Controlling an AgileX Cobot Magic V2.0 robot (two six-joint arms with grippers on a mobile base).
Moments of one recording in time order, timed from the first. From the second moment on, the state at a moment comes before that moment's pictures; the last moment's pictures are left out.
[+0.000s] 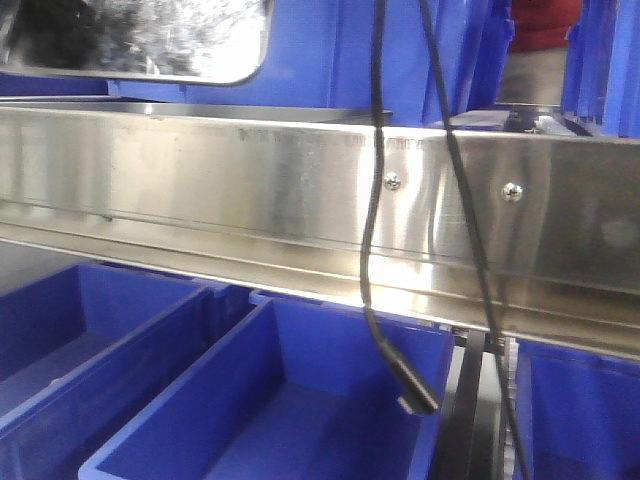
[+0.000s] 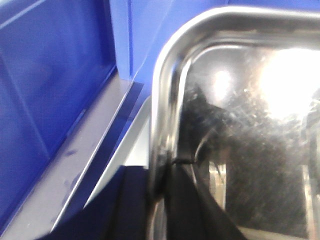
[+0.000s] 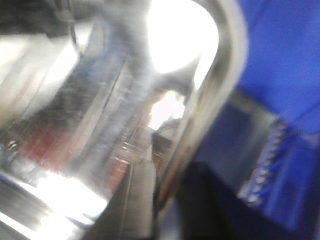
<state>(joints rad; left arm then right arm) -0.16 1.48 -1.26 0.04 0.38 0.00 0.85 1.85 -1.84 -0.51 1.04 0.75</state>
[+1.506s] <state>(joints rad) -0.18 1.53 -1.26 0.09 0.23 0.00 0.86 1.90 -1.84 -0.55 1.01 0.82</state>
